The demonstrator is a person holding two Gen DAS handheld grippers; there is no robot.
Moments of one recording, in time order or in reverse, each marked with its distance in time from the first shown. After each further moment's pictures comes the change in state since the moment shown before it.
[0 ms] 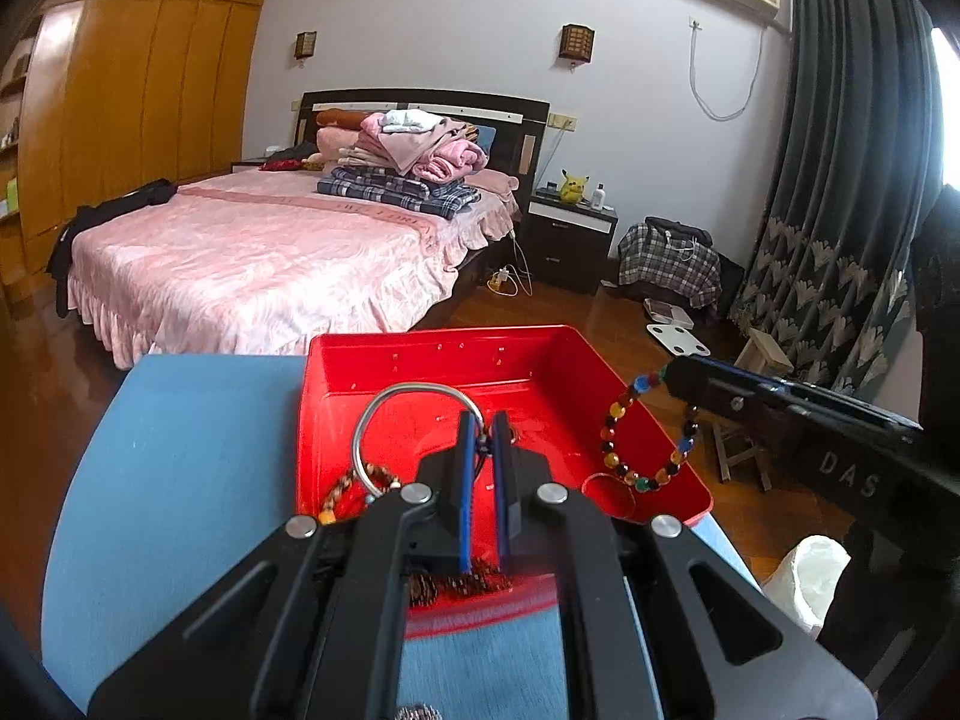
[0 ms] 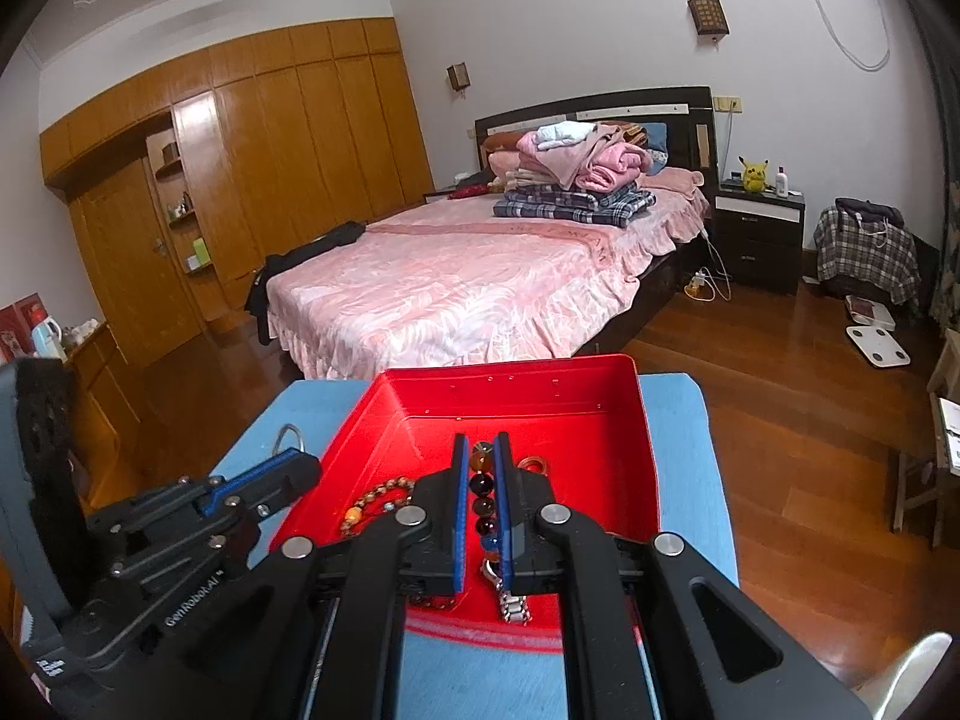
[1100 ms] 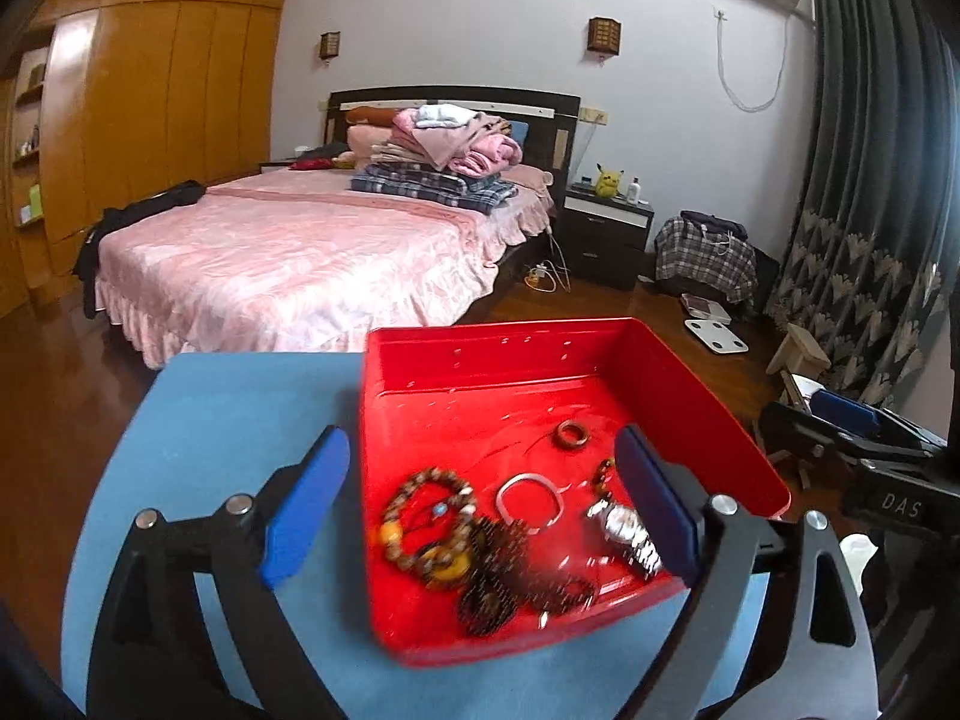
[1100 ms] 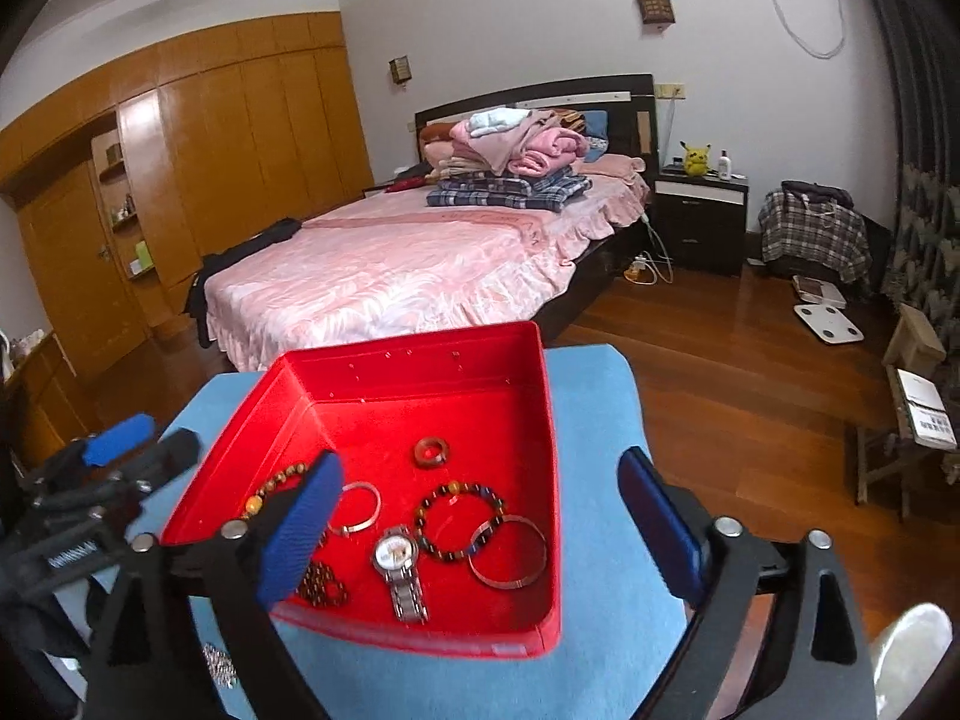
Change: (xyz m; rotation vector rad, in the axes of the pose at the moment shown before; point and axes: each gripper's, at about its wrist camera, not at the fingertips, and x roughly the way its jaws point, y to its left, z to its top) left arm 0.004 0.032 -0.005 0.004 0.005 0.094; right arm 0.002 -0.039 -0.027 0.057 0.005 -0.147
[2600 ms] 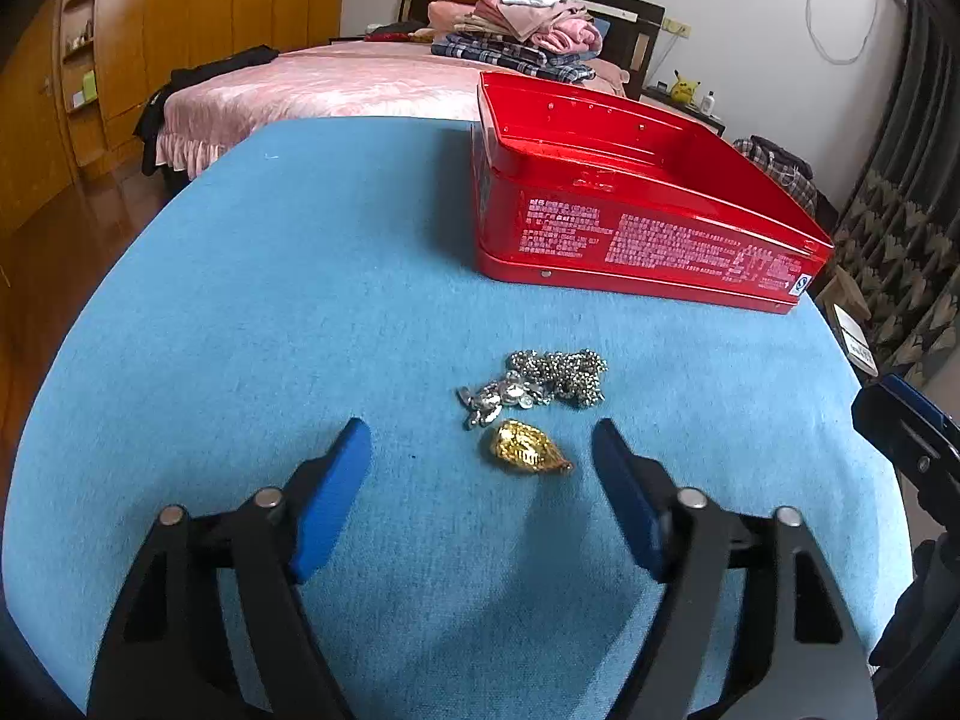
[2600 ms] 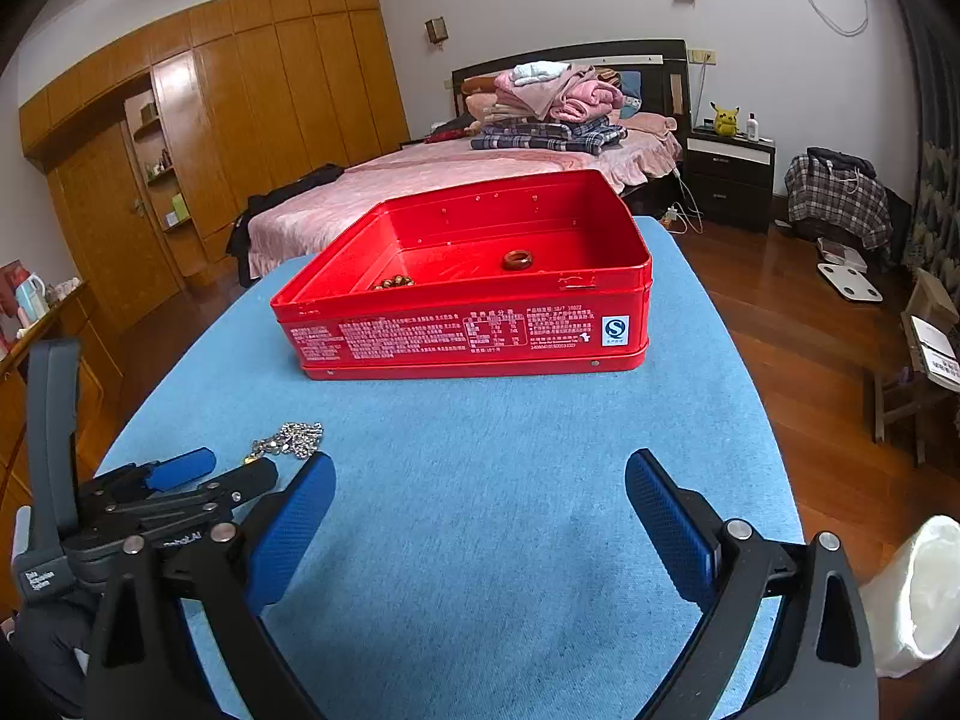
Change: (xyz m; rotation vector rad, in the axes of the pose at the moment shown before) left arm -0.044 0.026 -0.136 -0.142 0.284 0.118; right arm -0.052 0.044 -0.115 -0.052 0.100 0.076
